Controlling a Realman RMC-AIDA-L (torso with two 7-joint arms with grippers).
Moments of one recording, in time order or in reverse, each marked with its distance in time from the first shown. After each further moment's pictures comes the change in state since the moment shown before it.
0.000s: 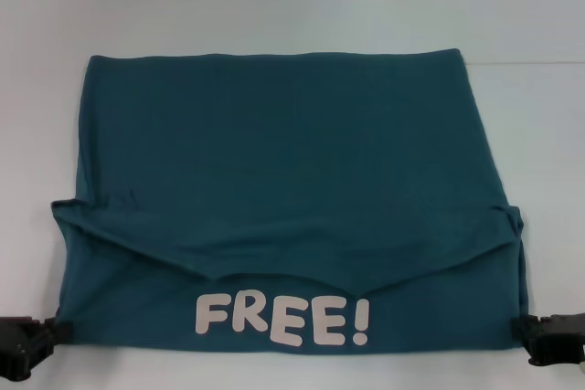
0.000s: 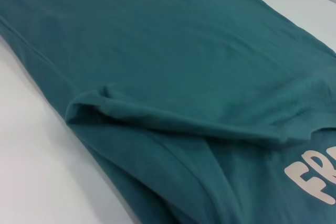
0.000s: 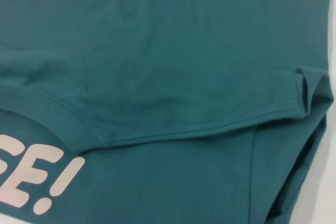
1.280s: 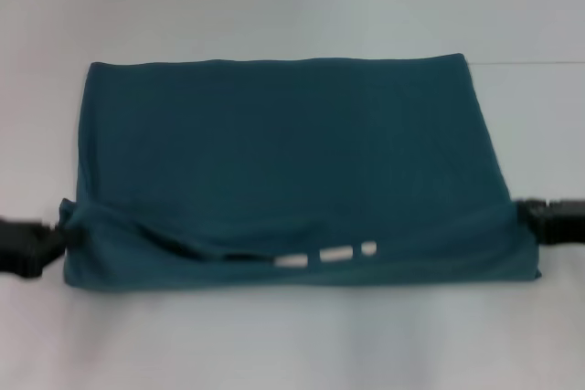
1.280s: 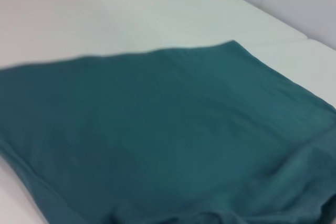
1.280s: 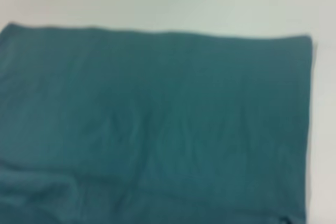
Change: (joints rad) left arm -0.124 0.016 -0.014 0.079 -0.039 0.023 -0.078; right arm 0.158 -0.018 0.119 -0.049 0.043 0.006 0.038
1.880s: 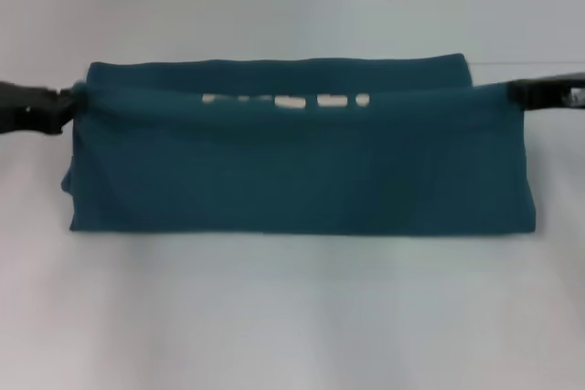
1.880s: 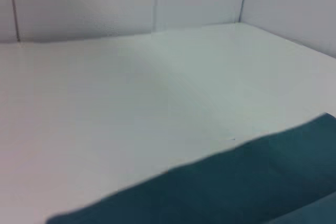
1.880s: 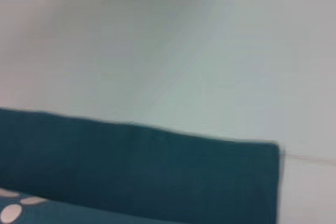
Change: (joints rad) left arm -0.276 0.098 0.014 -0.205 -0.001 -0.364 -0.034; right arm 0.506 -0.007 0.304 0.374 -0.079 0.009 -0.005
